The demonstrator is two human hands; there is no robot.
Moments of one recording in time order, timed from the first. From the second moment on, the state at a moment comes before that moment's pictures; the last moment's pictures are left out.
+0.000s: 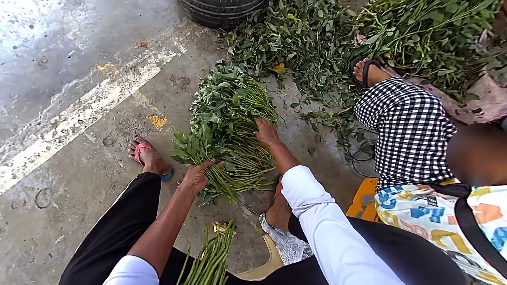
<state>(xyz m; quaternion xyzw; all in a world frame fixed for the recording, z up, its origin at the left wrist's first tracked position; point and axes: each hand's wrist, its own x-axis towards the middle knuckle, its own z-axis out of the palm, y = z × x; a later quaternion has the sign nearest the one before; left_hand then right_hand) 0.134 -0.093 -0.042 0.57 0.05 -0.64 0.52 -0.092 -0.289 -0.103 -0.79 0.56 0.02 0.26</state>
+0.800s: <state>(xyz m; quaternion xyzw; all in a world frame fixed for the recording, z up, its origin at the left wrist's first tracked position) 0.126 -0.080 -0.044 0.65 0.01 -0.60 0.47 -0.023 -0.096 -0.073 -0.60 0.52 -0.20 0.58</state>
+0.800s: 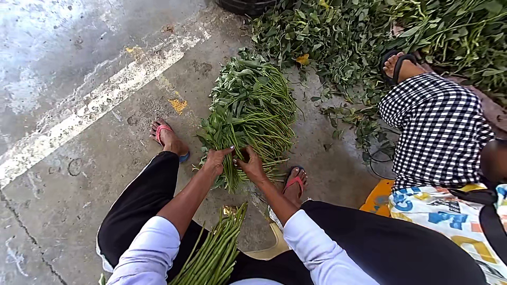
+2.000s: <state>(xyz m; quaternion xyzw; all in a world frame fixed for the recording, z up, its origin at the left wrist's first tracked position) 0.147 -0.086 -0.054 0.61 0.06 -0.58 0.53 -0.056 -0.110 -0.094 -0.53 0.43 -0.16 0.71</state>
